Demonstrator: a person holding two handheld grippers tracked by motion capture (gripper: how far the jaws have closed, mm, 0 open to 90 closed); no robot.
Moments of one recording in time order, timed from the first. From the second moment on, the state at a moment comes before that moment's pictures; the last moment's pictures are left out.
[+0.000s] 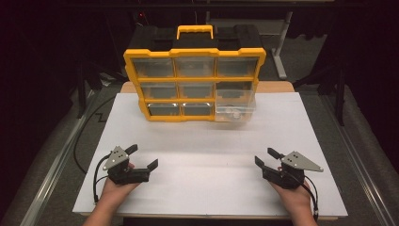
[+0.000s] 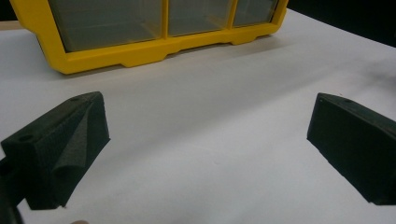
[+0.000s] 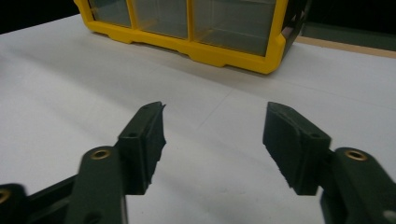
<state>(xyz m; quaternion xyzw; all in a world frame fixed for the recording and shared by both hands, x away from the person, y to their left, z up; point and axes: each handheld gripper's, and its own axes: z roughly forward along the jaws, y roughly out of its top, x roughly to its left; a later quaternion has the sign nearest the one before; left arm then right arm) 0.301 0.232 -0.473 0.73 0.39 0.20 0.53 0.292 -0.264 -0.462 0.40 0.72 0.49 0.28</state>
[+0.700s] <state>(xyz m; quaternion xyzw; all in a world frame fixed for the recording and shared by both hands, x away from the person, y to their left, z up) 0.301 0.232 -0.473 0.73 0.39 0.20 0.53 0.293 -0.253 -0.465 0.40 0.73 0.49 0.26</state>
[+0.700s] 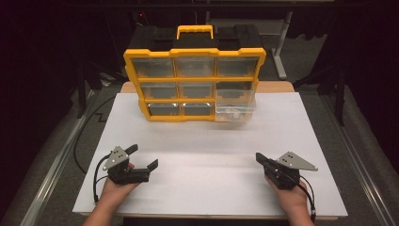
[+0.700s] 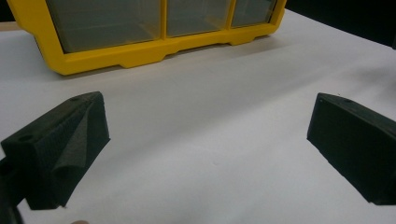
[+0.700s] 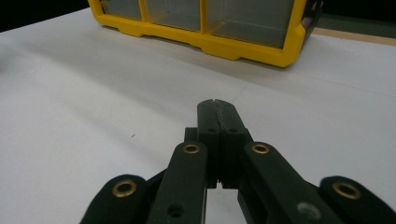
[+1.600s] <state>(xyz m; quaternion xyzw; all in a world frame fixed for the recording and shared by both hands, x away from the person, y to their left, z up) 0.299 0.229 -0.474 0.73 0.37 0.20 0.53 0.312 -0.211 -0.464 0.37 0.75 0.49 0.25</state>
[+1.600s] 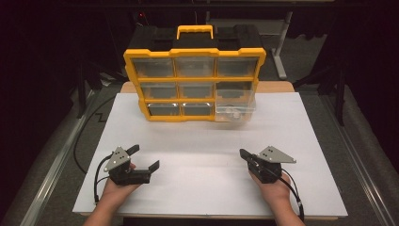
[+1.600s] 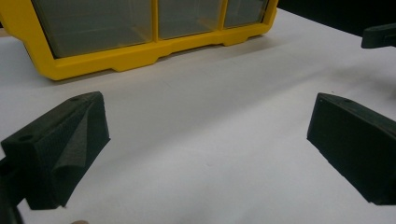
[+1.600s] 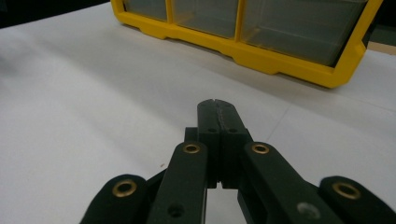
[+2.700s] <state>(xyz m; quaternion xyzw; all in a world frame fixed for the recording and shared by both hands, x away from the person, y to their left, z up) 0.300 0.229 -0.474 0.73 0.37 0.20 0.53 0.355 -0.190 -0.417 0.36 0.72 0.51 0.30</state>
